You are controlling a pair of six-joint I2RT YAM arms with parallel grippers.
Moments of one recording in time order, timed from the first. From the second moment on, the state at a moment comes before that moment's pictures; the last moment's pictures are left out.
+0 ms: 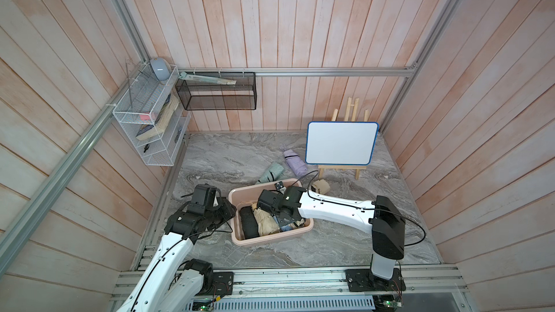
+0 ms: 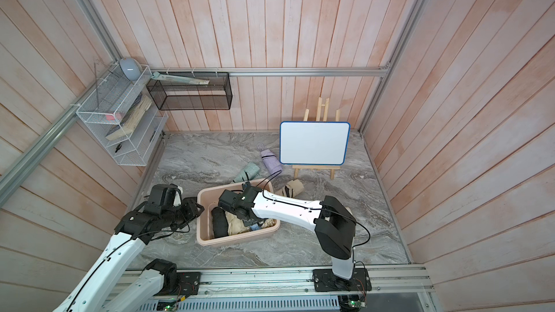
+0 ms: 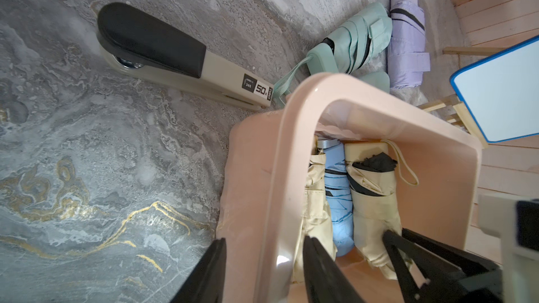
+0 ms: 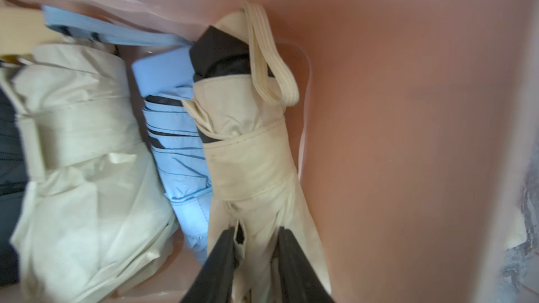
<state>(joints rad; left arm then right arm) -0.25 0.81 0.73 -0.88 0.20 -0.75 1.18 1.85 1.48 -1.14 0.39 0.80</state>
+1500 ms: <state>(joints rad) -0.25 0.73 0.85 -0.67 0.04 -0.68 0.57 1.35 1.10 -0.83 0.17 0.83</state>
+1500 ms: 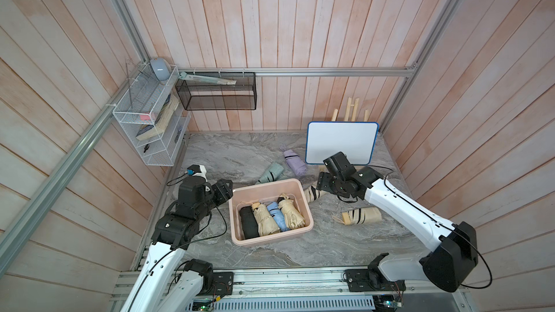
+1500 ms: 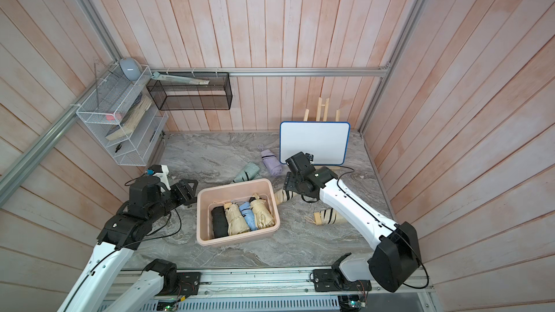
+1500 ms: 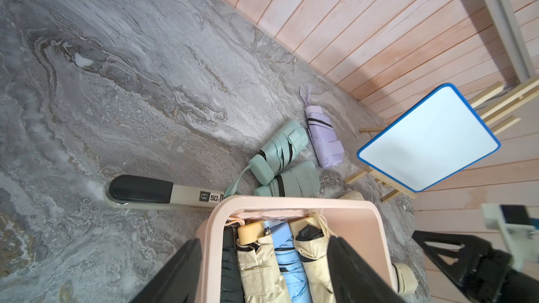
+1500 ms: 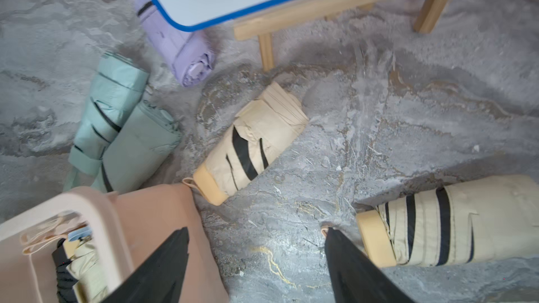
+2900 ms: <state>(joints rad) -0.25 0.71 0.82 -0.56 -0.06 -0.75 0.47 1.78 1.15 -0.55 0.07 1.15</state>
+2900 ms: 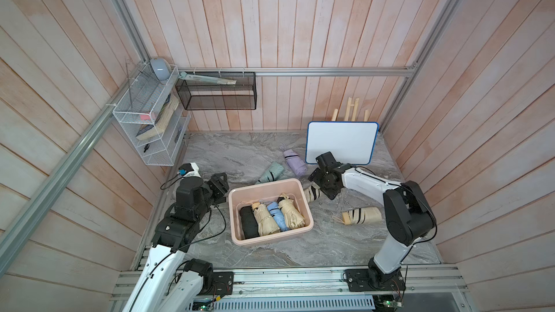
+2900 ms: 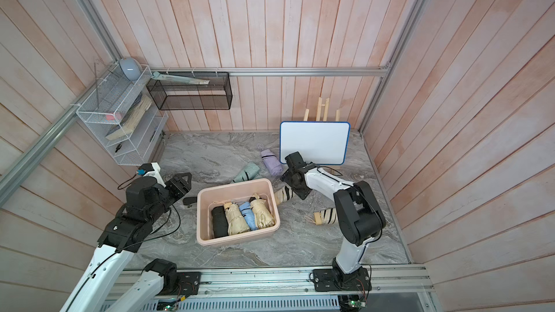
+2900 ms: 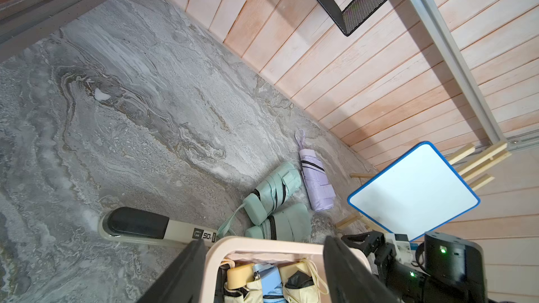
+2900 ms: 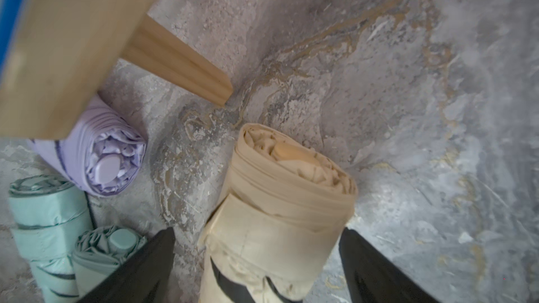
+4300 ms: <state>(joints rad) -0.25 0.71 0.82 -0.55 -0.06 -0.75 0.48 1.76 1.14 -0.67 0.15 1.27</state>
